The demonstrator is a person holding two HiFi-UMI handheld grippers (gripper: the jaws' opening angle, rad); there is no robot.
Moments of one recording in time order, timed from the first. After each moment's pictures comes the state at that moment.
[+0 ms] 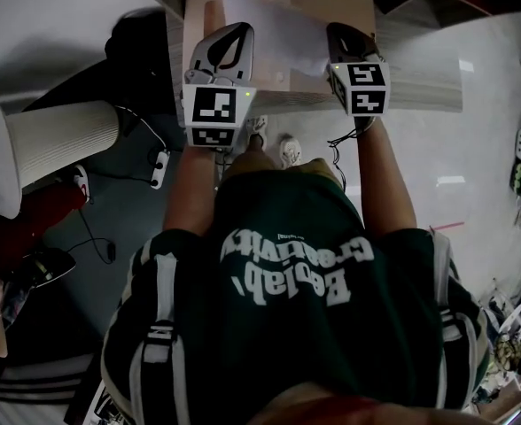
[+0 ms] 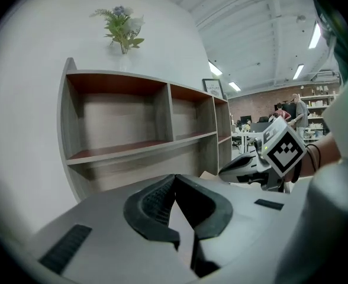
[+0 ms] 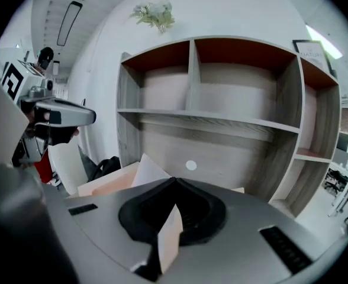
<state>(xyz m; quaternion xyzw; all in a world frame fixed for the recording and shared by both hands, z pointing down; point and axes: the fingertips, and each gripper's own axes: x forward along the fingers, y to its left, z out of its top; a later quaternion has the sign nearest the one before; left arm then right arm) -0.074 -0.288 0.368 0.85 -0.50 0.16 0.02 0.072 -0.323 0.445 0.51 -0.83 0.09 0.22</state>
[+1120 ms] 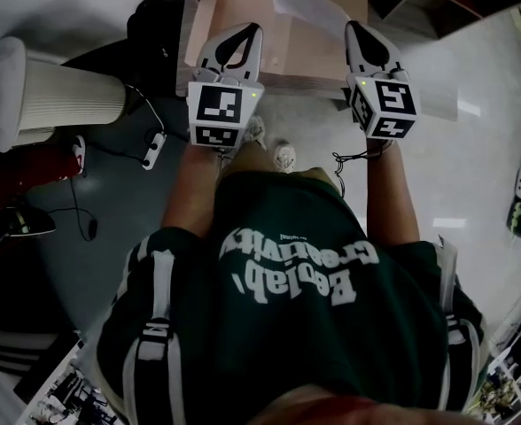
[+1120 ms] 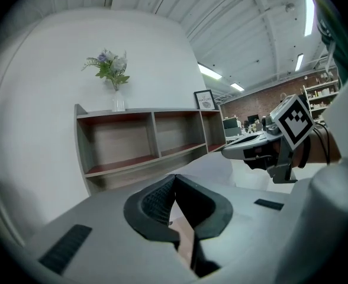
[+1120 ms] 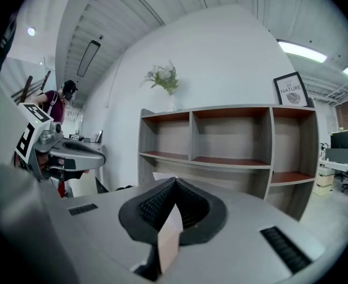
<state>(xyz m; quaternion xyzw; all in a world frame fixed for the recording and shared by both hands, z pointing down) -0.045 -0.213 0.334 0.82 -0.55 0.15 -0.02 0.098 -0.254 0.343 0.48 -0.87 0.04 0.08</state>
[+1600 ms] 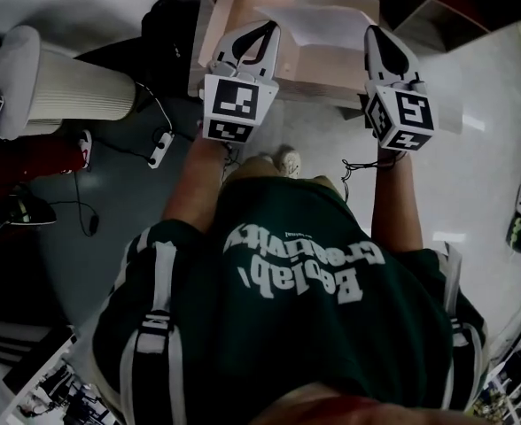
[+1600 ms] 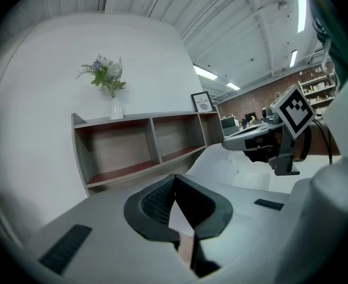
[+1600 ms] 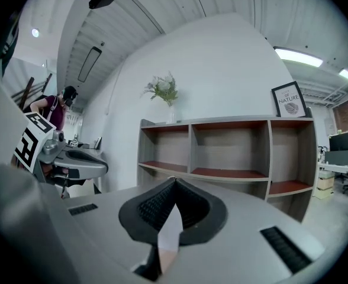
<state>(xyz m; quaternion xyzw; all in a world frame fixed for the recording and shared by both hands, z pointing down) -0.041 -0.220 0.317 0.83 -0.54 0.16 -0.05 0.106 -0.253 0.310 0.49 -0.87 0.02 0.05</state>
